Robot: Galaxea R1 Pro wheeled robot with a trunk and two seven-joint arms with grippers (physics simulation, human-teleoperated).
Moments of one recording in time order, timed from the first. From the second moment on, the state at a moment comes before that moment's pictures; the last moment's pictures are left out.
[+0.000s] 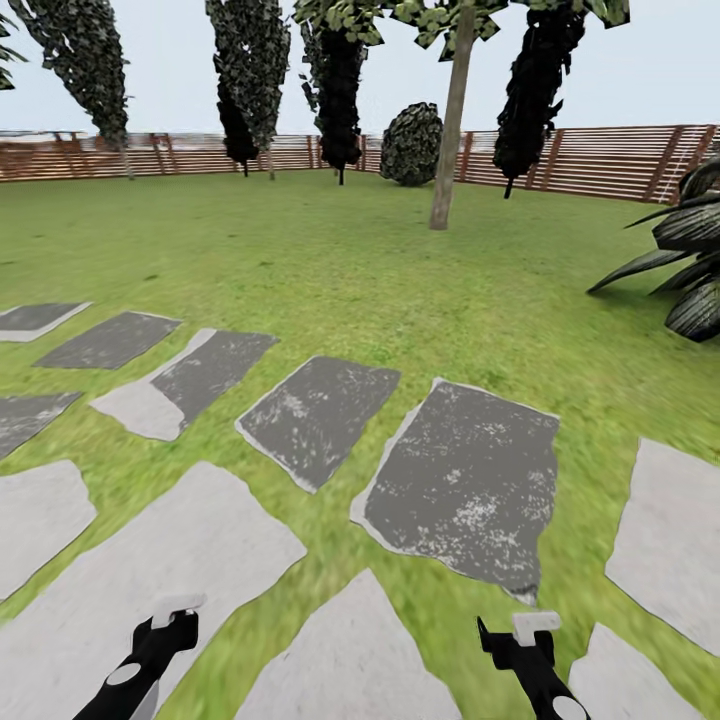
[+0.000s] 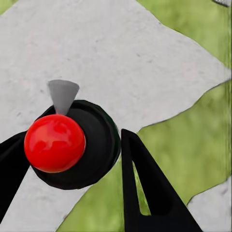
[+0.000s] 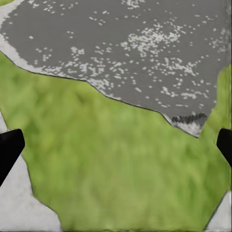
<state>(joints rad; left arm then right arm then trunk) -0.41 0.15 0.07 -0.45 0.09 -0.14 0.01 -0.38 -0.08 0.00 -0.40 0.03 -0.34 0.00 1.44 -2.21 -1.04</state>
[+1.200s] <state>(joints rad) -0.41 0.15 0.07 -0.45 0.09 -0.14 0.01 -0.38 -0.08 0.00 -0.40 0.03 -0.34 0.00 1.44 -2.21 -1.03</state>
